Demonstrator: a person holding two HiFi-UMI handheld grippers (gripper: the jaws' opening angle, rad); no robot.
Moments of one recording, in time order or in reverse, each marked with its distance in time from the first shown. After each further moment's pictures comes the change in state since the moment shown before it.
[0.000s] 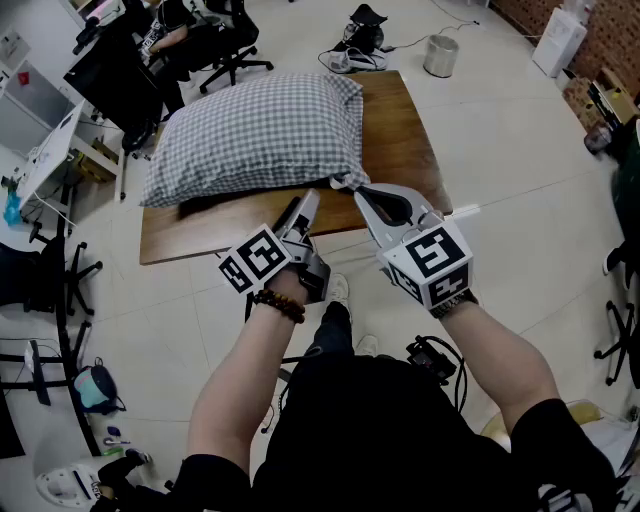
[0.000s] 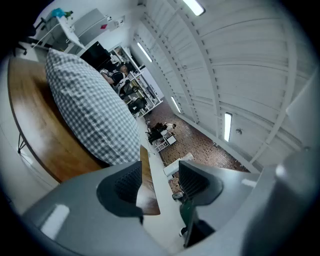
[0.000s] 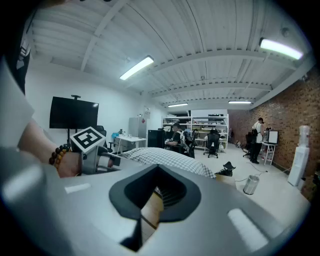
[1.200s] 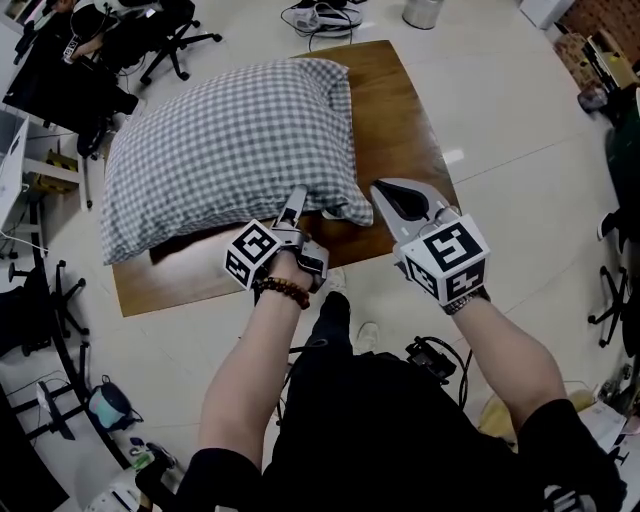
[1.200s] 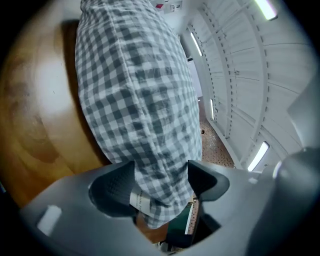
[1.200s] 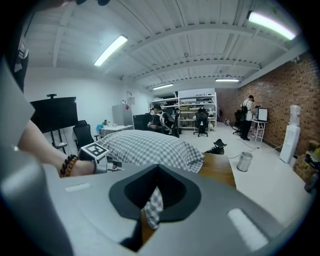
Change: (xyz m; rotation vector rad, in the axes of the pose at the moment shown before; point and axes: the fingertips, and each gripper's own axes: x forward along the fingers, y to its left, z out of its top) left arm 0.225 0.228 0.085 -0.487 0.113 0.266; right arm 0.220 -0.216 -0.023 0.196 0.220 -0.112
